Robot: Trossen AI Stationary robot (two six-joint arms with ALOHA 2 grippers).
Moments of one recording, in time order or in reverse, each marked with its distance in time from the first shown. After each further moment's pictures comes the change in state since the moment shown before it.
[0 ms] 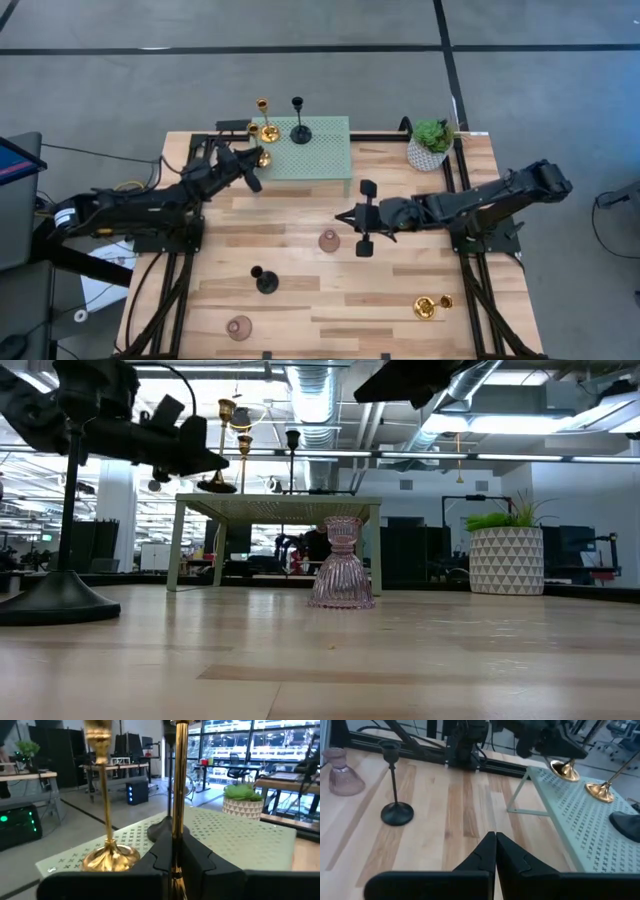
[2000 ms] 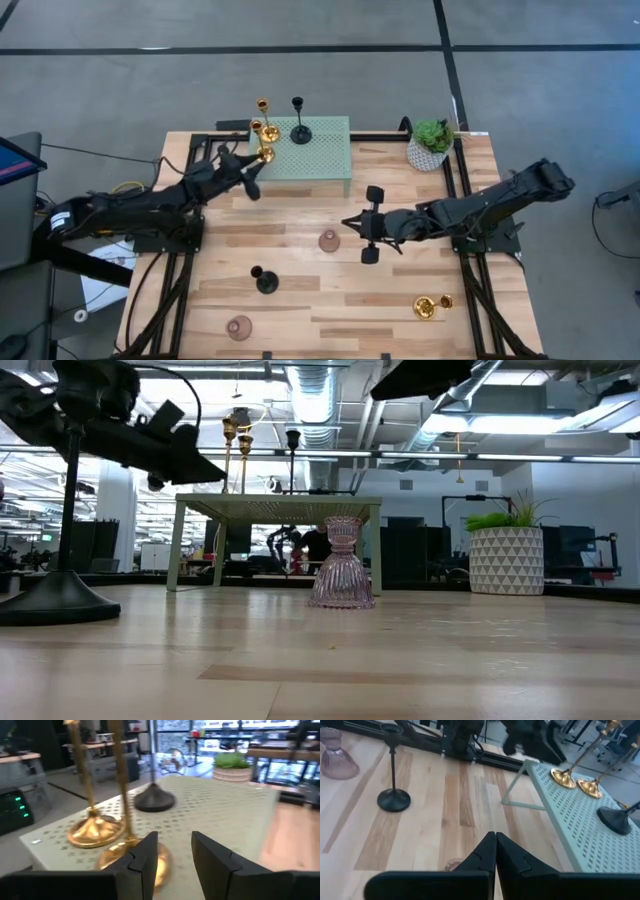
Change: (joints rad) left arm -0.065 -0.116 0.001 -0.260 -0.003 0.016; right arm 0.082 -0.030 -0.007 -0.079 0.122 -0.003
